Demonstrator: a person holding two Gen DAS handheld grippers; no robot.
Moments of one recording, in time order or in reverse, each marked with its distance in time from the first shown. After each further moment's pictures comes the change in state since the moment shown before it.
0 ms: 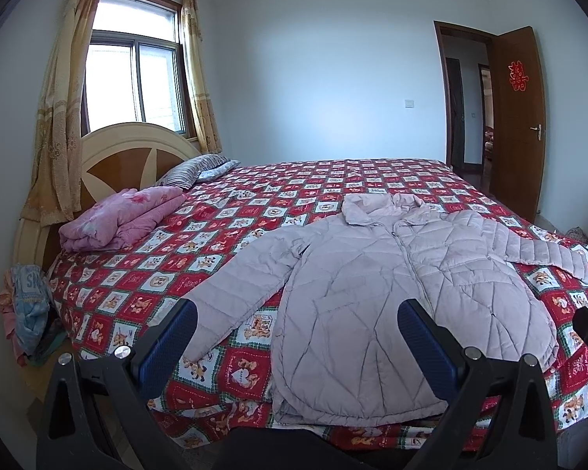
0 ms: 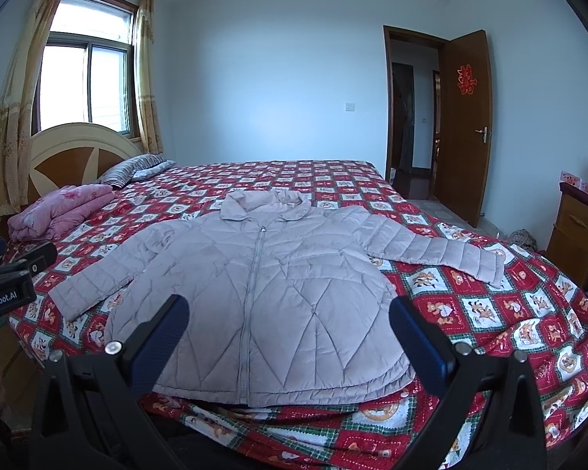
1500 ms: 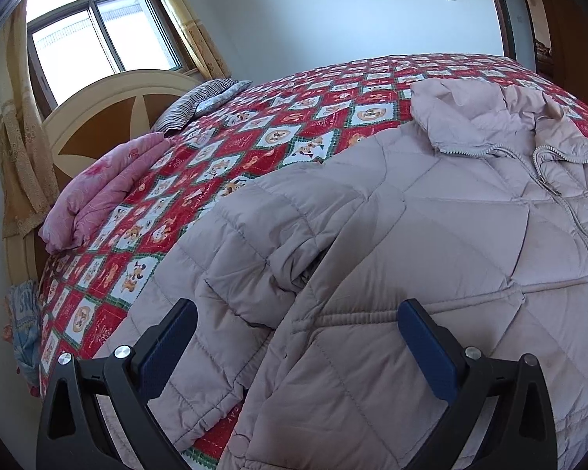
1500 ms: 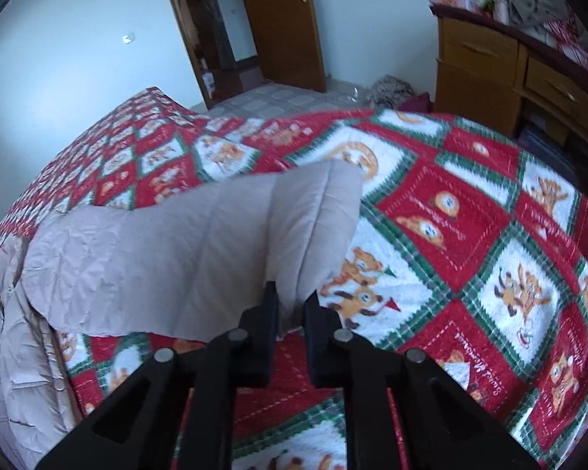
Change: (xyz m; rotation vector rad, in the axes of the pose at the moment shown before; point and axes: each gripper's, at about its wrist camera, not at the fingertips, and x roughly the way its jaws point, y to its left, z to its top) left arm 0.411 -0.049 0.027 0.117 0.337 0.213; right arm 0.231 -0.358 0.008 0.521 0.345 -0.446
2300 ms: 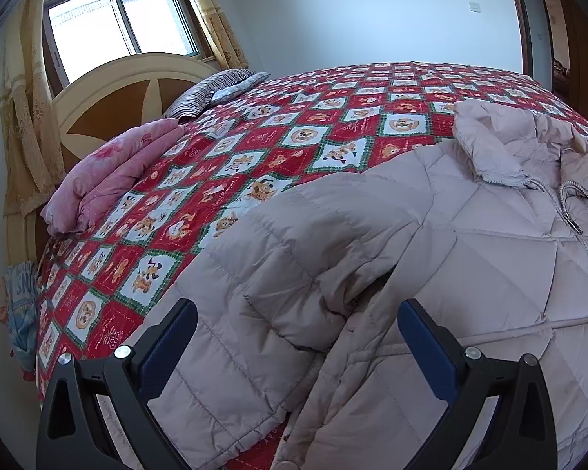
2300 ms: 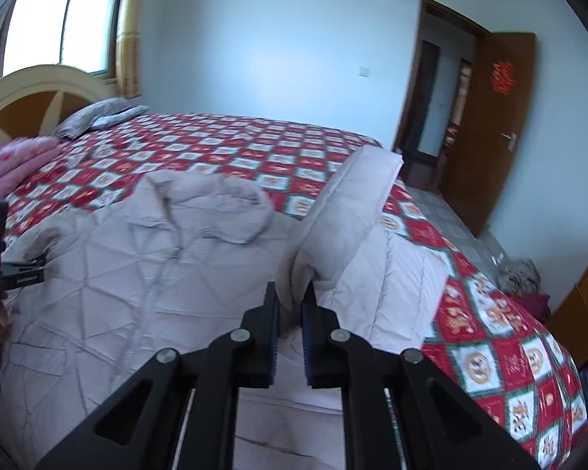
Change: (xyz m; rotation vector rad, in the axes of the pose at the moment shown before) left arm 0.011 0.036 0.015 -0.079 0.017 0.008; right arm -0.097 0.295 -0.071 -0.710 -0.224 0.342
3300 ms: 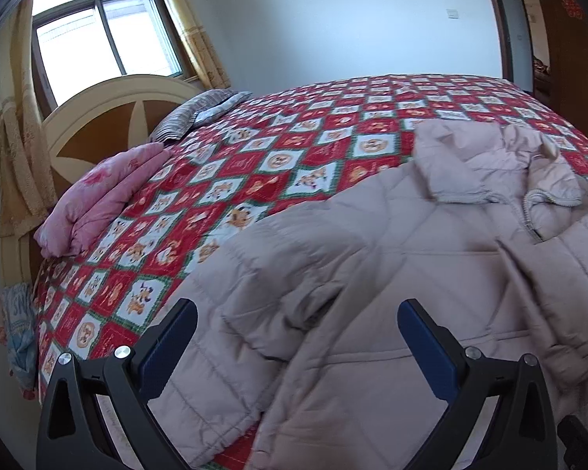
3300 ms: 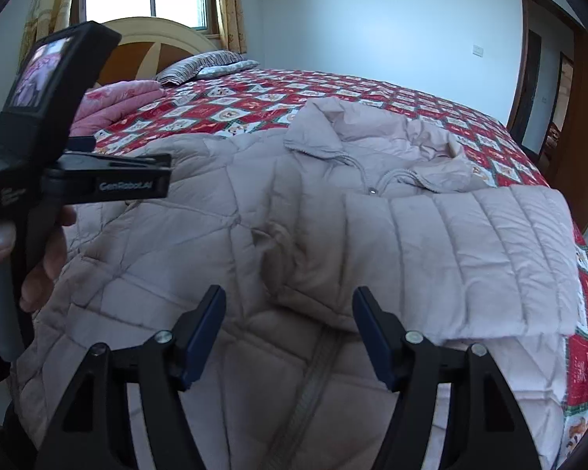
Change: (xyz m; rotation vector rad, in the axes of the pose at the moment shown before) left arm -0.035 -0.026 0.013 0.050 -0.062 -0.057; right arm 0.039 0.129 -0.046 -0.095 0.108 0.346
